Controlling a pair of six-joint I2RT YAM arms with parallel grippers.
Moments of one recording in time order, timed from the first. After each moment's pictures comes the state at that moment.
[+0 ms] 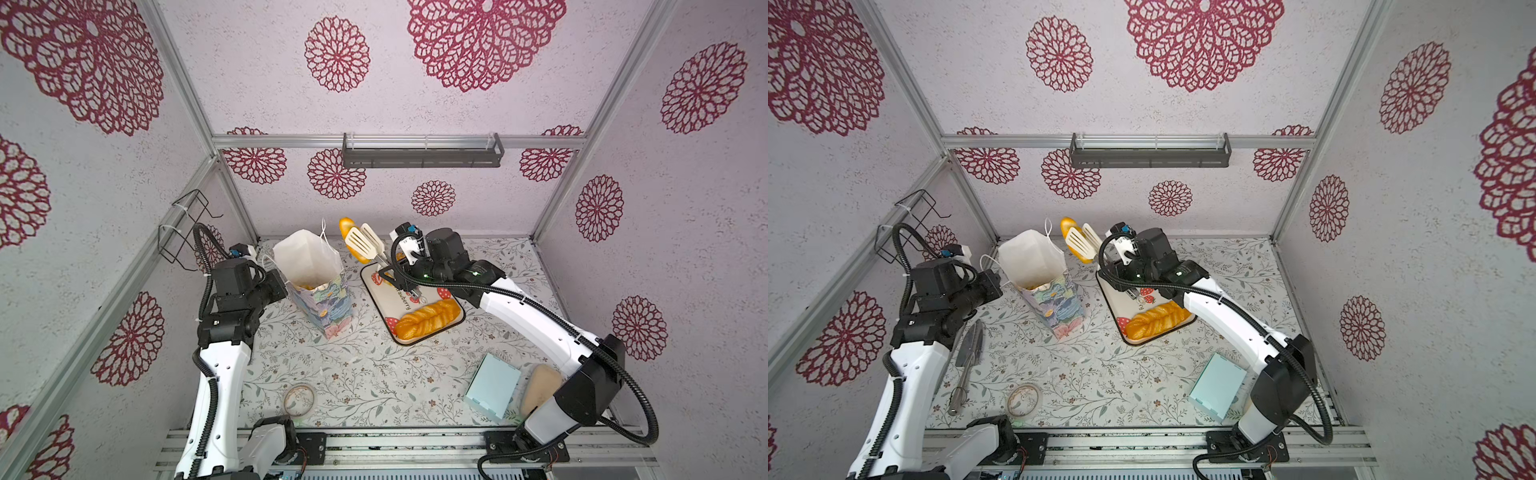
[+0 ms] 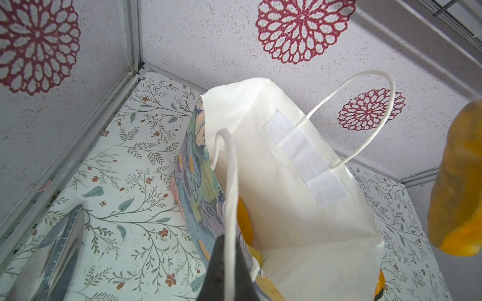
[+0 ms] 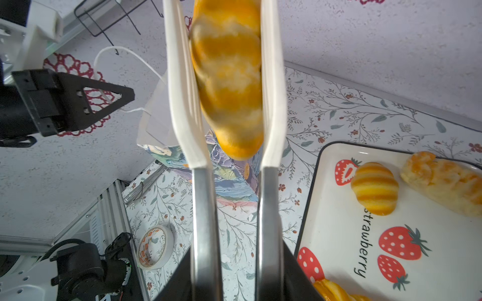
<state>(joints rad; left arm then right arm) 0.15 1.04 1.10 -0.61 0.16 -0.34 0.73 1.60 1.57 -0.44 -0.35 0.23</state>
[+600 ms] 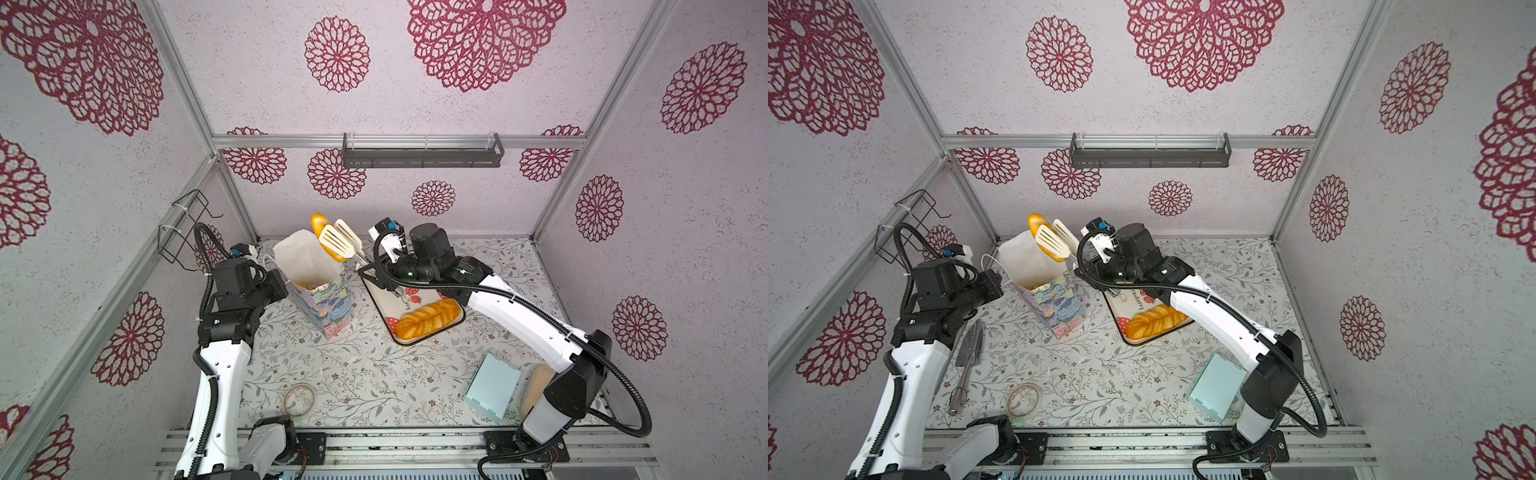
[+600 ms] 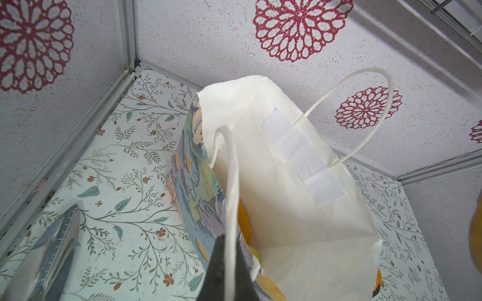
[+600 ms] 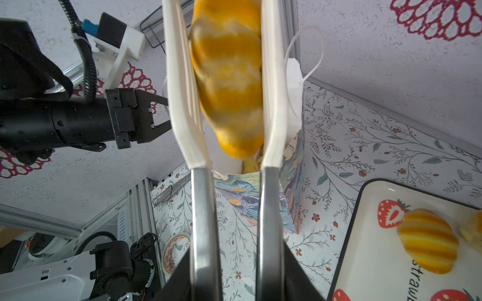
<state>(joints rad) 0.15 1.04 1.10 -0.60 0.17 -0.34 0.83 1.69 1.73 -0.44 -0.39 0.22</state>
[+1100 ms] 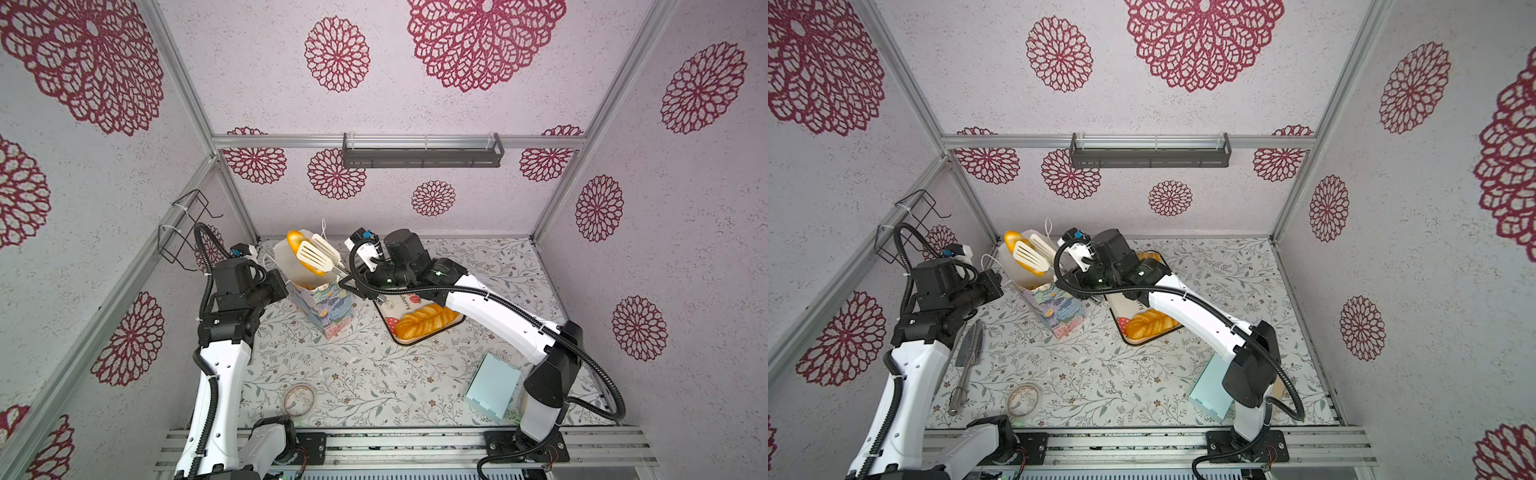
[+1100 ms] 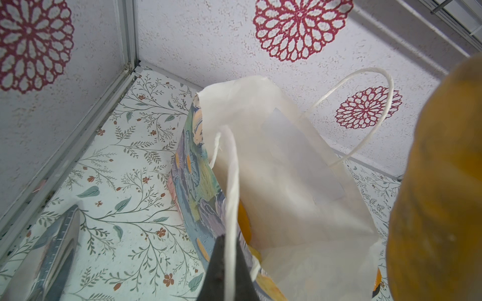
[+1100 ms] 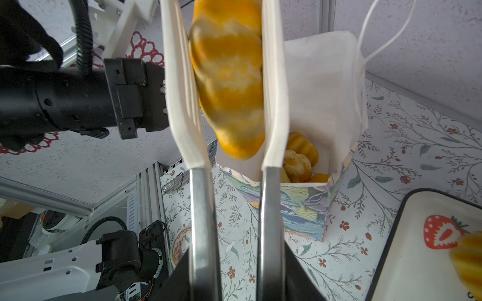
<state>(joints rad) 0.15 1.04 1.10 -0.60 0.17 -0.34 0.89 1.81 1.83 -0.48 -0.40 0.20</state>
